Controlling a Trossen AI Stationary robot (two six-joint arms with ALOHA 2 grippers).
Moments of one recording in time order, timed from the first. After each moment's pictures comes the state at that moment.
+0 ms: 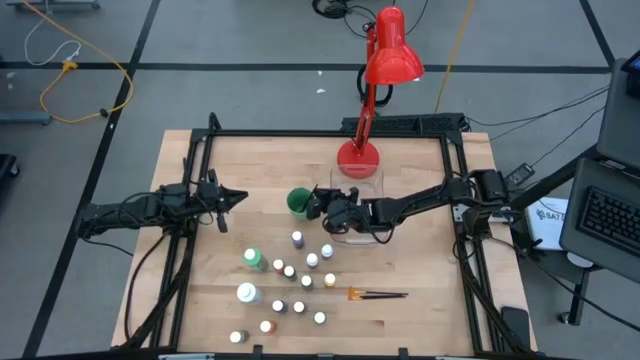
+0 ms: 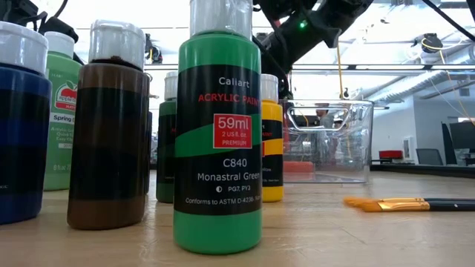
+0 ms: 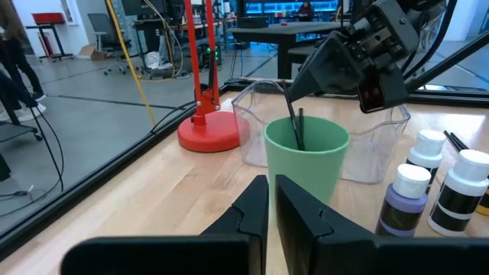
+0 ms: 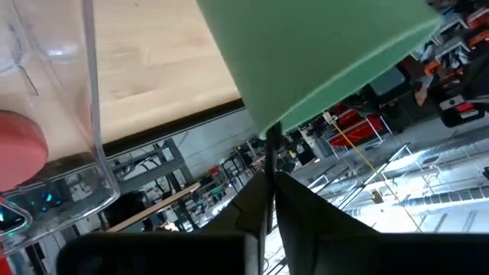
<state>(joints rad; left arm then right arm) 0.08 0.01 0.09 -0.19 -0.21 0.01 0.08 1.84 1.13 0.20 0.73 -2.14</state>
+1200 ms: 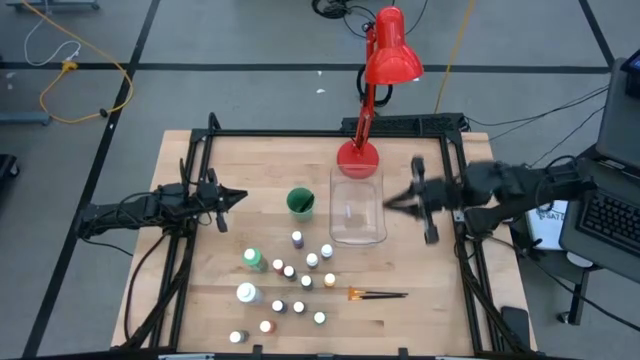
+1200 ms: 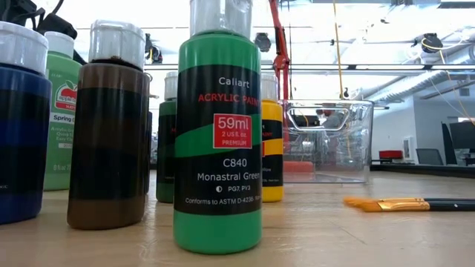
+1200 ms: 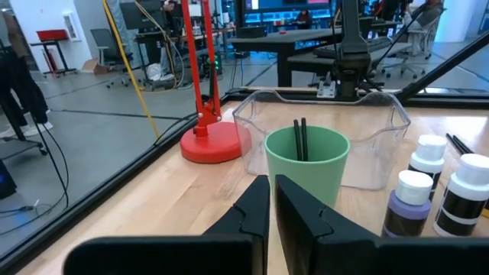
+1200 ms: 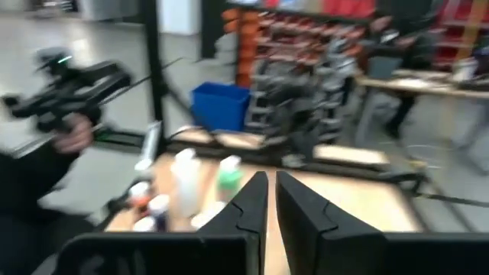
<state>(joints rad) 0.08 0.01 0.09 -0.16 -0.21 0.05 0.25 0.92 1.06 -0.27 0.11 -0.05</state>
